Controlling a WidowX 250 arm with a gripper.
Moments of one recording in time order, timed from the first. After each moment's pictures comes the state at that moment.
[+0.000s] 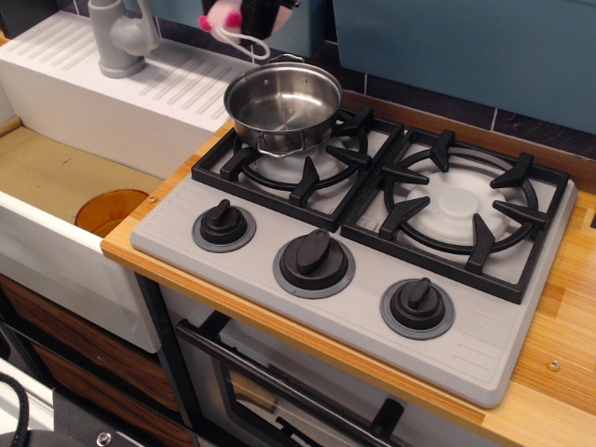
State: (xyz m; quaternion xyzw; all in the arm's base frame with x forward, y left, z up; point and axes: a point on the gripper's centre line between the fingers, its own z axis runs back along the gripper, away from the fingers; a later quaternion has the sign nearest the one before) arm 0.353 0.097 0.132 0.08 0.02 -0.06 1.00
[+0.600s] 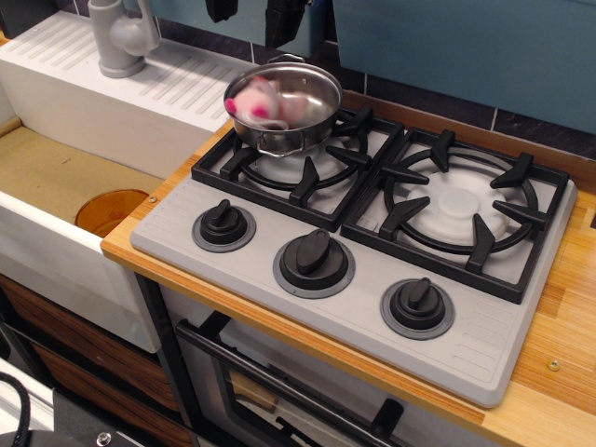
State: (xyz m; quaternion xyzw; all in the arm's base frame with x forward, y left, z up) arm 0.359 0.092 0.132 0.07 0.01 -0.06 1.00
